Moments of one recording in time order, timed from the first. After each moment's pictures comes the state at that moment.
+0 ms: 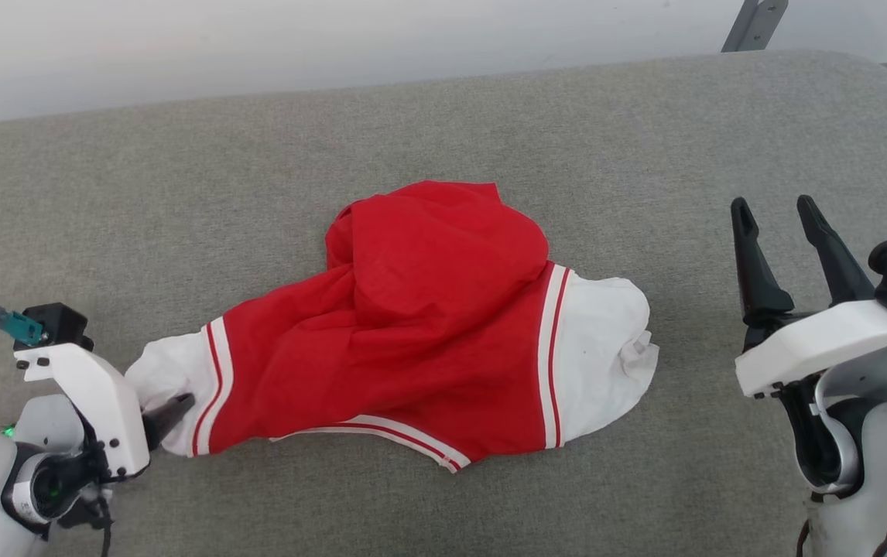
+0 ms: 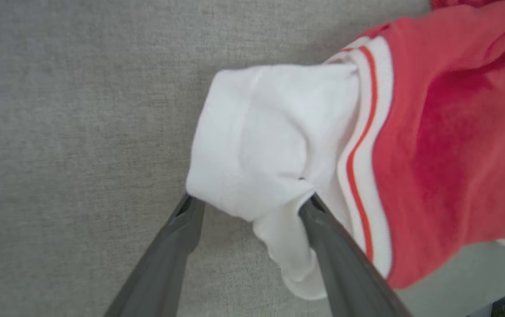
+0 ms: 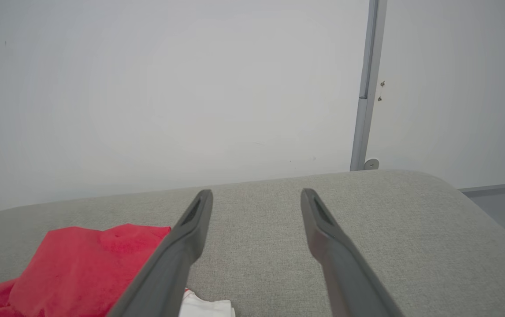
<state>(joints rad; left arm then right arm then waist) -0.38 0.62 -0.37 0.41 -0.98 0.00 0.62 -0.28 -0.05 -0.09 0.02 0.25 0.13 0.11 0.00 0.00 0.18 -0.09</state>
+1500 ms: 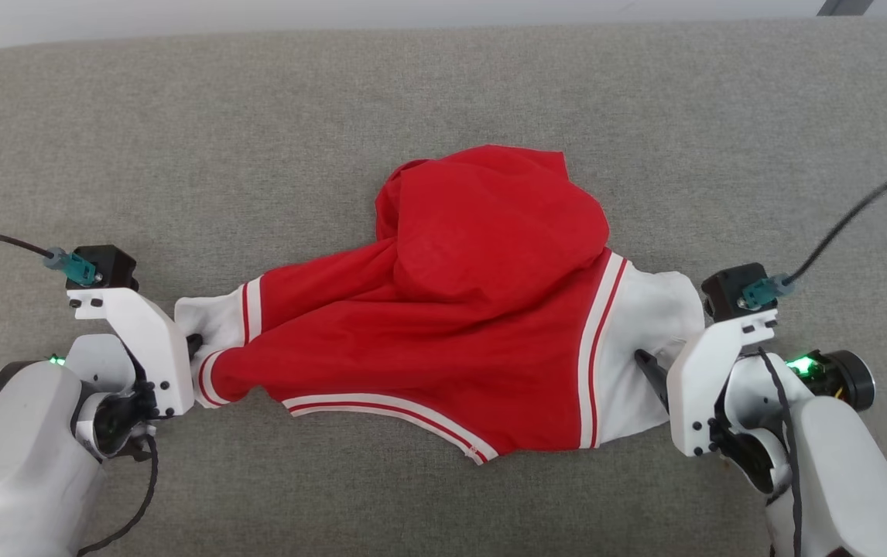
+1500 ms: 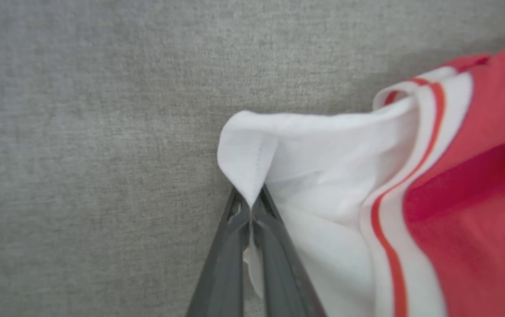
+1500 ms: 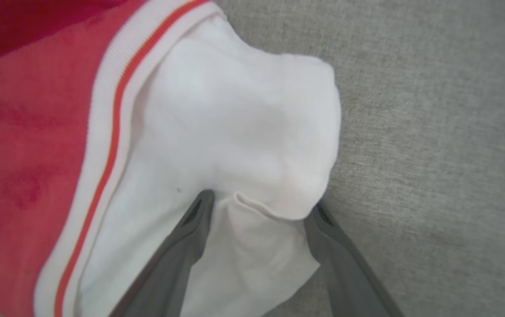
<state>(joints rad) -0.61 0.49 -0.50 0.70 -0.84 -0.08 0.51 -0.33 -0.11 0.10 0.30 0.20 0.13 0.66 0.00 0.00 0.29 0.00</state>
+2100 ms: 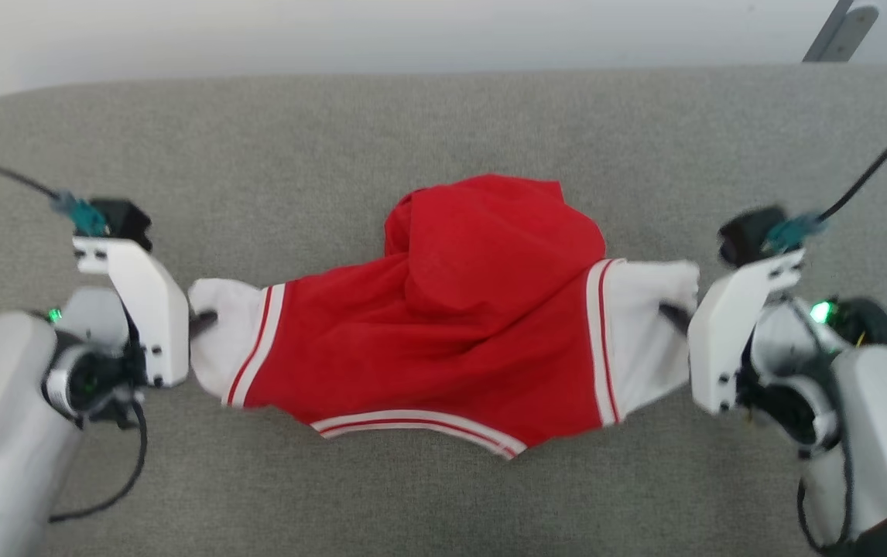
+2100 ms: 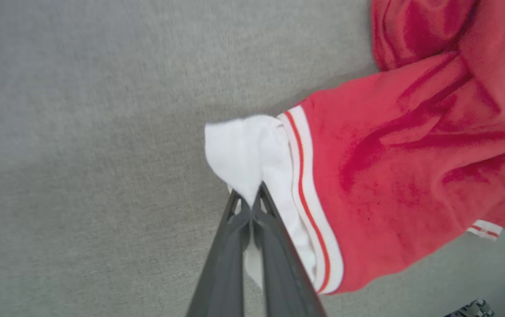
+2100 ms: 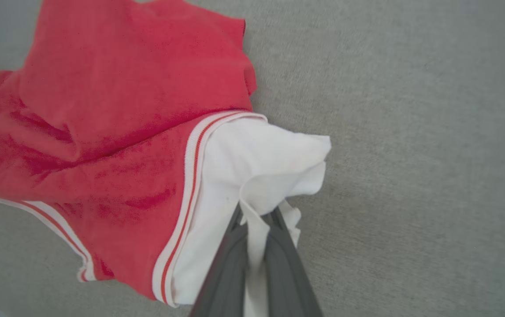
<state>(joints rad) -0.66 0.57 -0.52 0.53 -0.92 -0.10 0.71 -0.41 -0.22 0.17 0.19 0.40 0.13 0.81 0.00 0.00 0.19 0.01</state>
